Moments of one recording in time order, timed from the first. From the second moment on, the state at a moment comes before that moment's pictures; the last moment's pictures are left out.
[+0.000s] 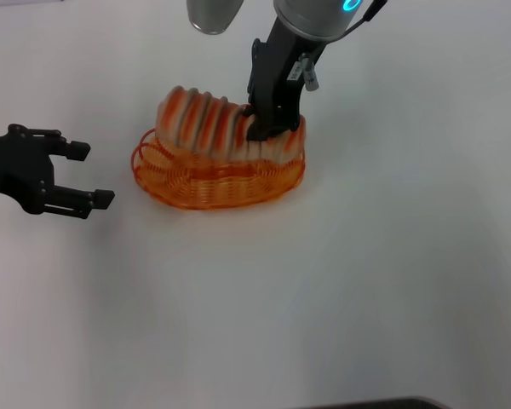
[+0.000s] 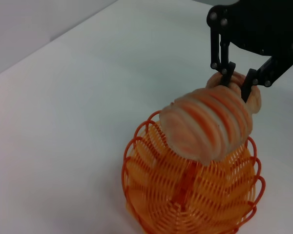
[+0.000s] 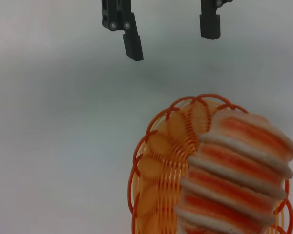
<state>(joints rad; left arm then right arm) -0.54 -2.06 0.74 1.01 2.35 1.67 -1.58 1.21 2.10 -1.37 -0.83 -2.57 -1.55 2.02</state>
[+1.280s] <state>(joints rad) -0.56 -2.07 0.74 1.01 2.35 1.65 -1.58 1.05 2.07 -1.00 -0.84 -2.31 -1.43 2.00</state>
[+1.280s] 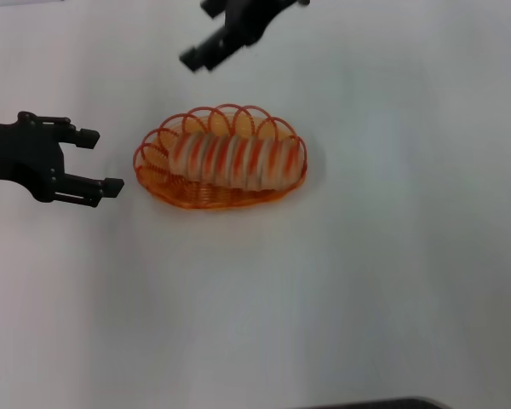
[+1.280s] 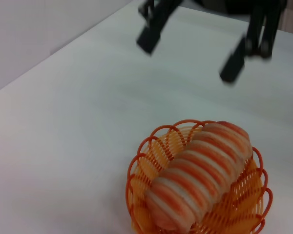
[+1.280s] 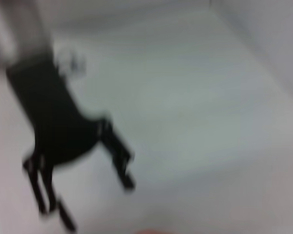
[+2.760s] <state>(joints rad) -0.48 -2.12 0.68 0.97 2.33 1.59 -1.57 0.29 2.09 -0.77 -0.82 -1.92 -1.57 1.21</state>
